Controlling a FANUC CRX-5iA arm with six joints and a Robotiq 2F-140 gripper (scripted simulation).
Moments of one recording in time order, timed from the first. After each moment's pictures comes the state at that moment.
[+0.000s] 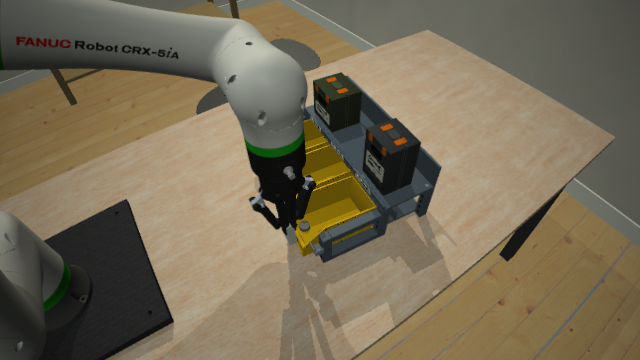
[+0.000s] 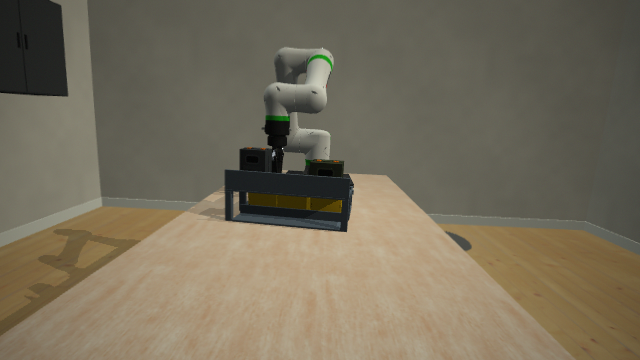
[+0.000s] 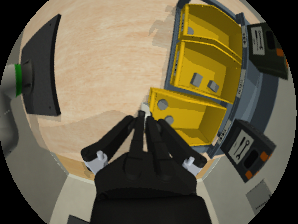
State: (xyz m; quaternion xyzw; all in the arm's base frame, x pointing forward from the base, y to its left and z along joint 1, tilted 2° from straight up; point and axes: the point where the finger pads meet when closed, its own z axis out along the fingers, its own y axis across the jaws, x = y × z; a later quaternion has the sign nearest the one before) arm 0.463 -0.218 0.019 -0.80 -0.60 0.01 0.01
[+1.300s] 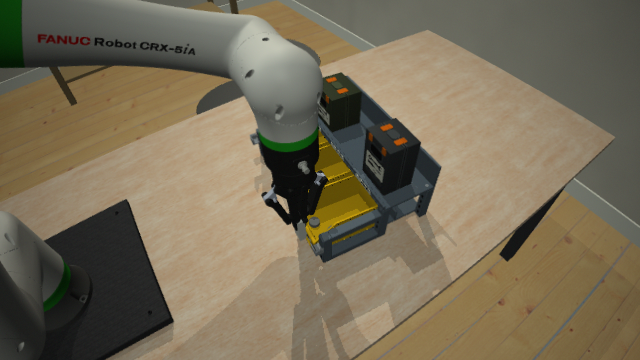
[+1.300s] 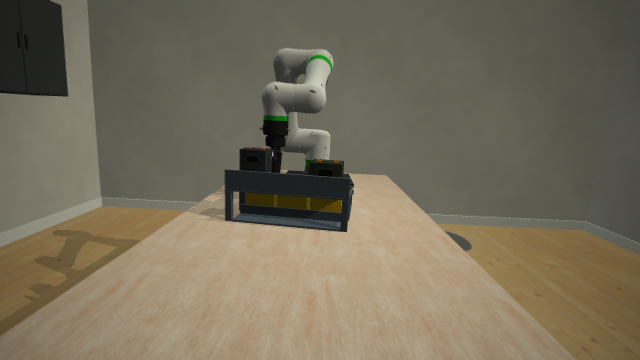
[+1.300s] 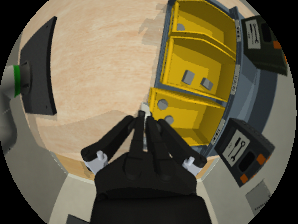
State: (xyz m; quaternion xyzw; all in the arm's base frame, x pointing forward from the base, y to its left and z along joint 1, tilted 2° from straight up) arm 0.486 -0.224 0.018 -0.80 -0.60 0.01 0.01
